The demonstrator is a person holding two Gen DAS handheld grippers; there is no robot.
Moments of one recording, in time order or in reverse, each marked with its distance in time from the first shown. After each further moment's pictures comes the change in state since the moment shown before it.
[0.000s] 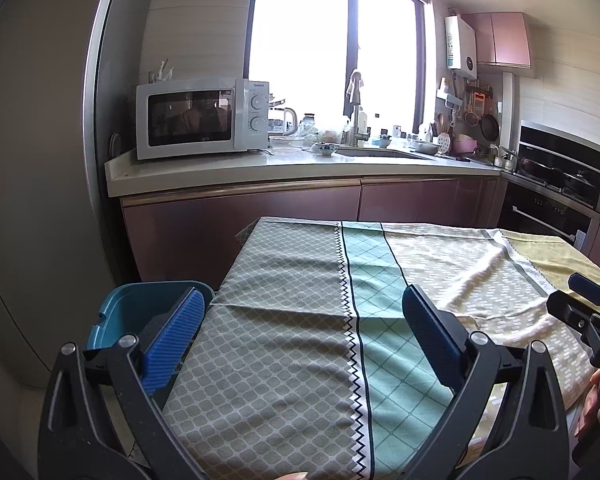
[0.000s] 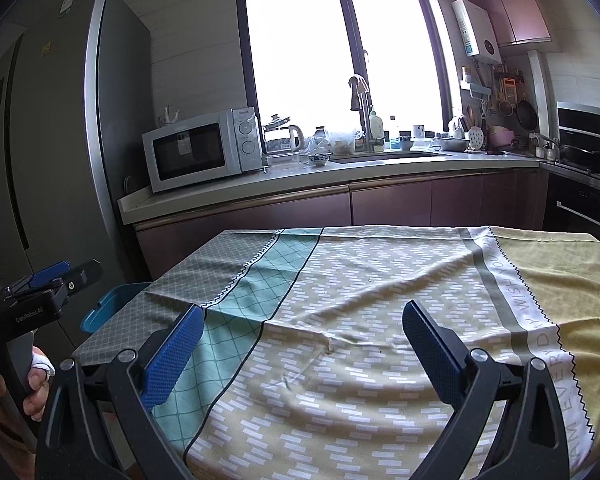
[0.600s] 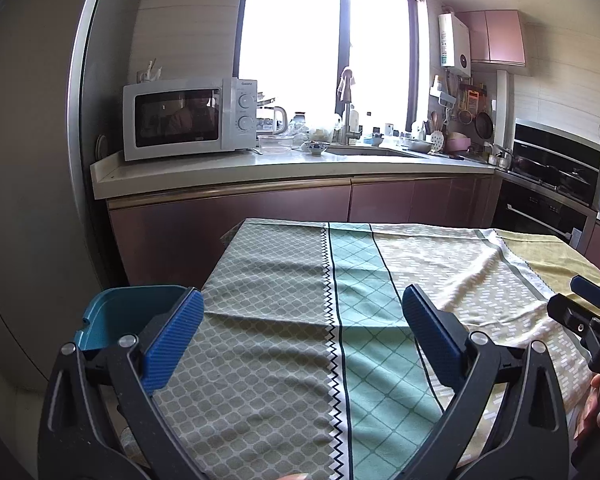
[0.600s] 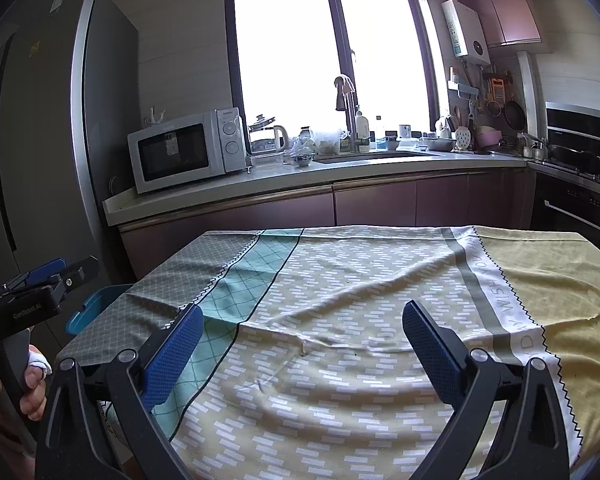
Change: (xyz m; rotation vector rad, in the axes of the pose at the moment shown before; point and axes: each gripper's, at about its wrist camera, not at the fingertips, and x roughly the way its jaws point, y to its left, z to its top) left arm 0.017 -0.019 0.004 0.010 0.004 -0.027; right arm 0.002 -0.015 0.002 0.008 0.000 -0.048
